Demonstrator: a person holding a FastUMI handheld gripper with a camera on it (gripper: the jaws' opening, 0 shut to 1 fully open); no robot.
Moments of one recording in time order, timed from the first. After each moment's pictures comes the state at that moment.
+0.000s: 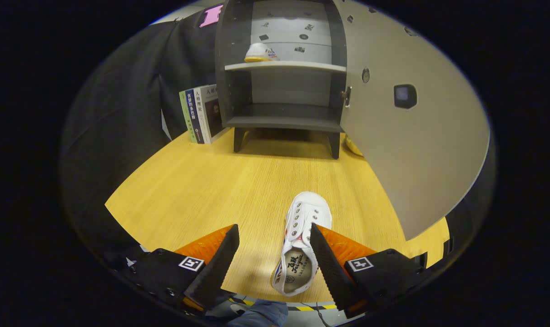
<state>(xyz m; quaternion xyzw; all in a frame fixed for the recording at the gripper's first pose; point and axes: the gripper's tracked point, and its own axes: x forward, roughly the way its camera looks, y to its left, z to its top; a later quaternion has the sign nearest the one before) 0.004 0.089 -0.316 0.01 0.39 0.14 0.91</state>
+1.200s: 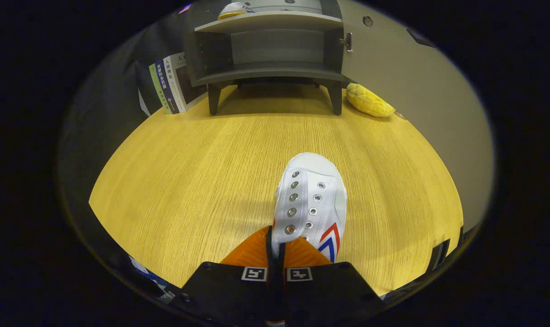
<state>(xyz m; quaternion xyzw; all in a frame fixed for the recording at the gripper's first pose) 0.027 0.080 -0.389 0.00 0.45 0.13 0.88</state>
